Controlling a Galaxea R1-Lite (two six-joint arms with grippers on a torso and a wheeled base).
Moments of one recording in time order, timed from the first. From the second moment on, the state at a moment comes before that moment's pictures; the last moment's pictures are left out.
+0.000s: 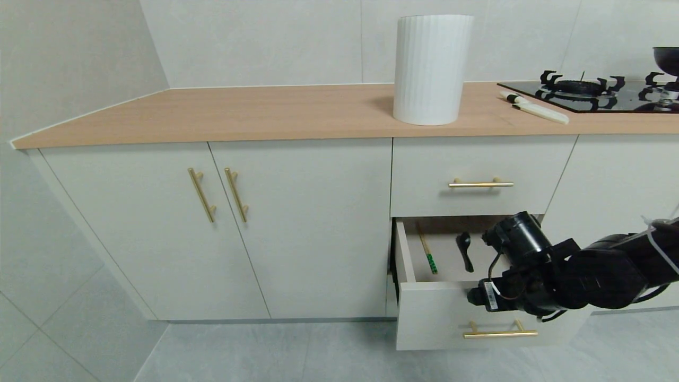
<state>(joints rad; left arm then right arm) 0.00 0.00 0.00 0.00 -0.01 0.00 0.44 1.92 -0.91 -0.03 -0.31 0.29</state>
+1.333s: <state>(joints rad) 0.00 0.00 0.00 0.00 -0.01 0.00 0.31 2.35 -1.01 -0.81 -0.44 0.31</state>
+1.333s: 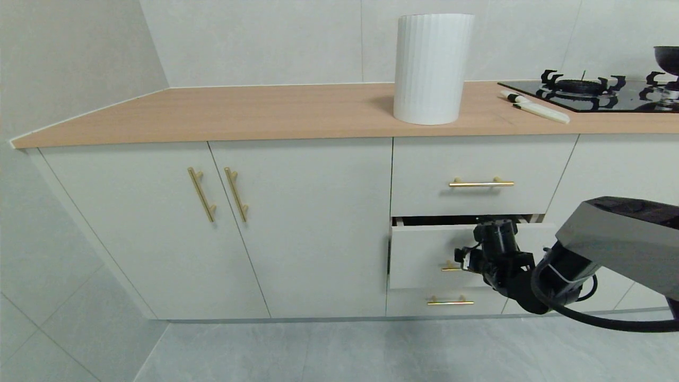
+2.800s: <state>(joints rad) 0.00 0.00 0.00 0.00 -0.01 0.00 0.24 2.47 -1.23 -0.87 -0.53 0.40</state>
